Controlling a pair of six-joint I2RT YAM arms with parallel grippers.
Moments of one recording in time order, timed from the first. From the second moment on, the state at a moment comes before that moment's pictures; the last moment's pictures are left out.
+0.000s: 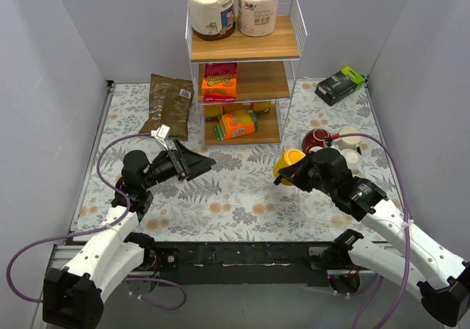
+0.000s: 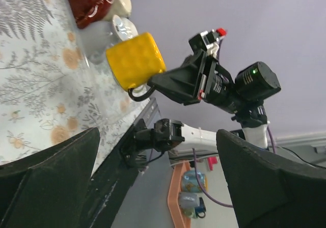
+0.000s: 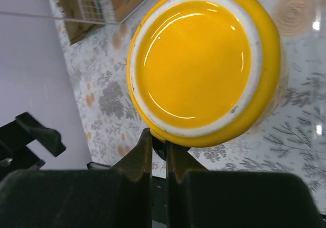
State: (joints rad) left arm -0.26 0.80 0.46 0.28 0.78 -1.13; right arm 0.71 0.78 0.73 -0.61 0.14 1.23
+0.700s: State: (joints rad) left arm -0.55 1.04 0.52 0.55 0.68 -1.28; right arm 0.72 0.88 0.66 -0.02 -0.18 1.05
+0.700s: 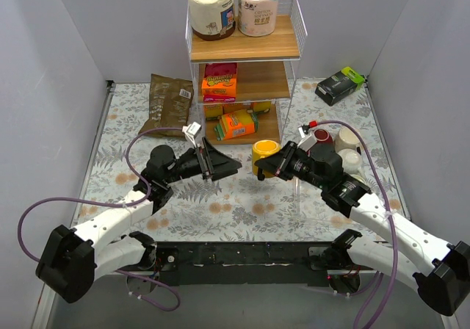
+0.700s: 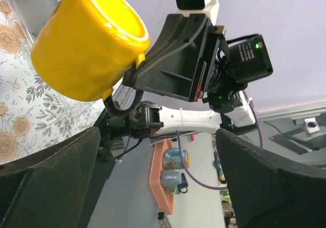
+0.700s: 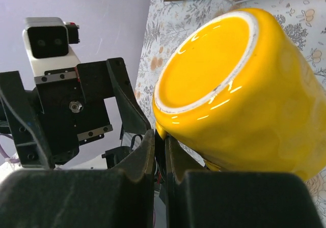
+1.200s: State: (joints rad) left arm -0.89 1.09 0.61 0.42 0.33 -0.82; right arm 0.73 0.95 0.68 -0.07 -0.18 1.12
